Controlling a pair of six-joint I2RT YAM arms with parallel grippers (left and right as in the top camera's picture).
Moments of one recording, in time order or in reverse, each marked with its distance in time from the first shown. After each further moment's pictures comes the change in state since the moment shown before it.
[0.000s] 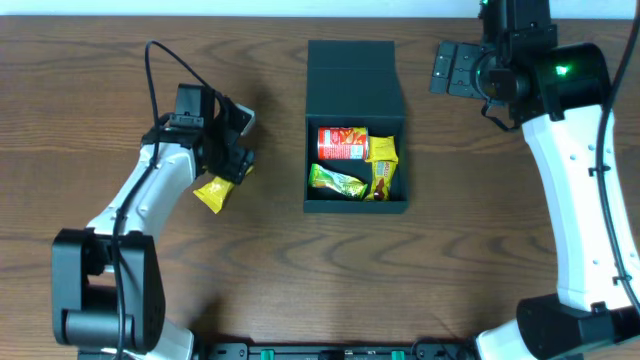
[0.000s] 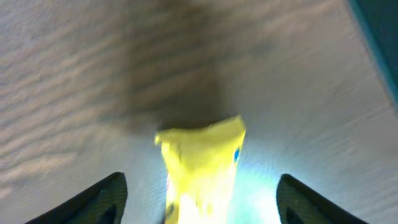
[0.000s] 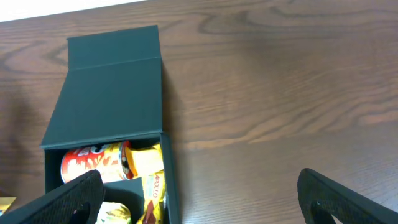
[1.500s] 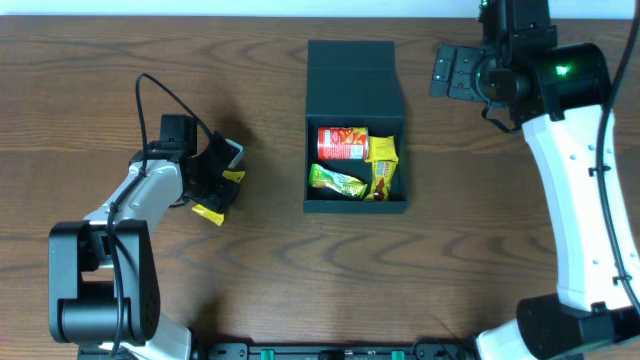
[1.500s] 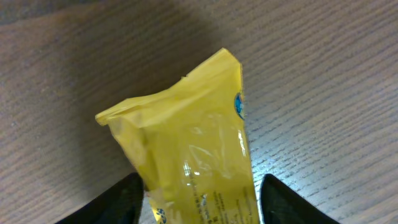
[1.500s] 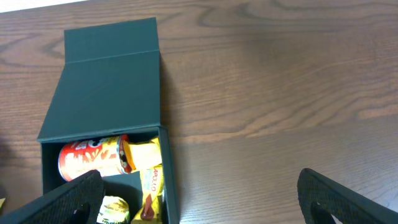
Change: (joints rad) left arm 0.105 0.031 -0.169 0.061 0.096 0.106; right arm 0.000 0.000 0.000 -0.024 -0.003 0.000
